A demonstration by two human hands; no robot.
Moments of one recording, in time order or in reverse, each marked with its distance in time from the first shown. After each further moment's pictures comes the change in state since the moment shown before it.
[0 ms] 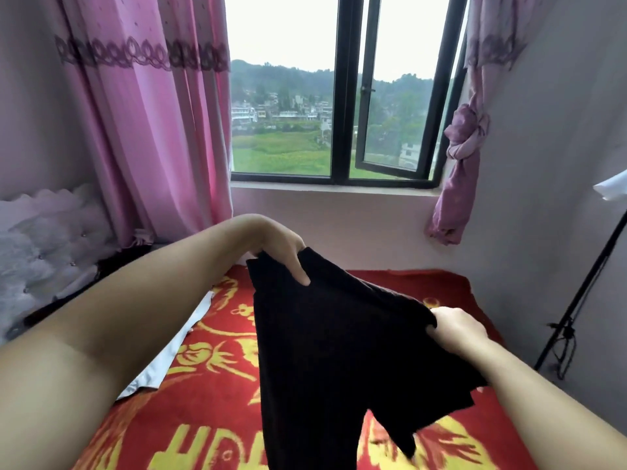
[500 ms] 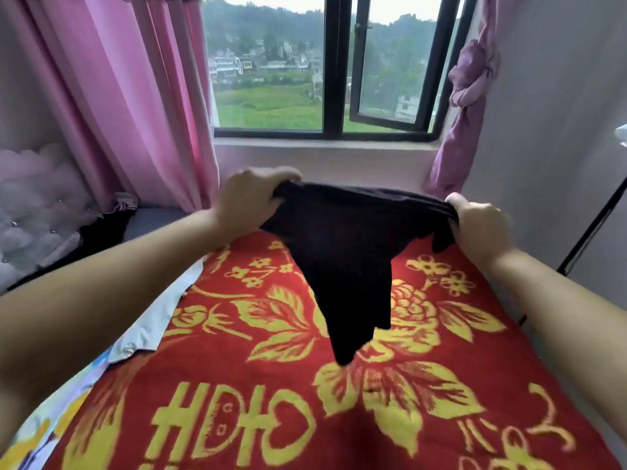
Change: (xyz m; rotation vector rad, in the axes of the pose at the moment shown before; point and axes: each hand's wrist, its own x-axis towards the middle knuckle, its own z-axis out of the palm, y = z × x) left_hand 0.021 -0.036 0.029 0.312 1.297 0.649; right_hand 0.042 0.009 -0.062 0.002 0.743 -0.316
